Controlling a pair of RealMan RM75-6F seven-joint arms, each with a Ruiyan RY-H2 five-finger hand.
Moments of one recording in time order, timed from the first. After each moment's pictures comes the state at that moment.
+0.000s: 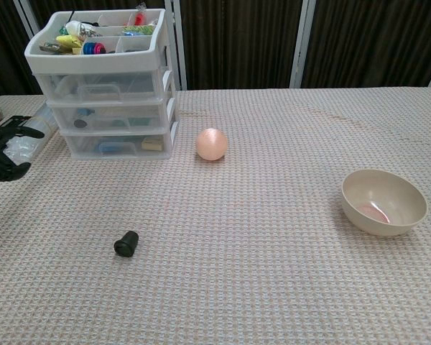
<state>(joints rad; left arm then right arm) -0.48 -1.33 -0.29 -1.78 0.66 0.92 0.13 0.09 -1.15 0.02 -1.57 -1.66 1.55 0.04</state>
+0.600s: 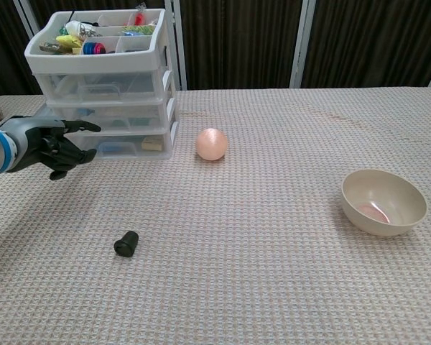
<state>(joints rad) -0.66 -1.50 -0.38 -1.60 0.47 0.85 0.12 0.09 -1.14 0.01 -1.58 -1.66 1.54 0.05</state>
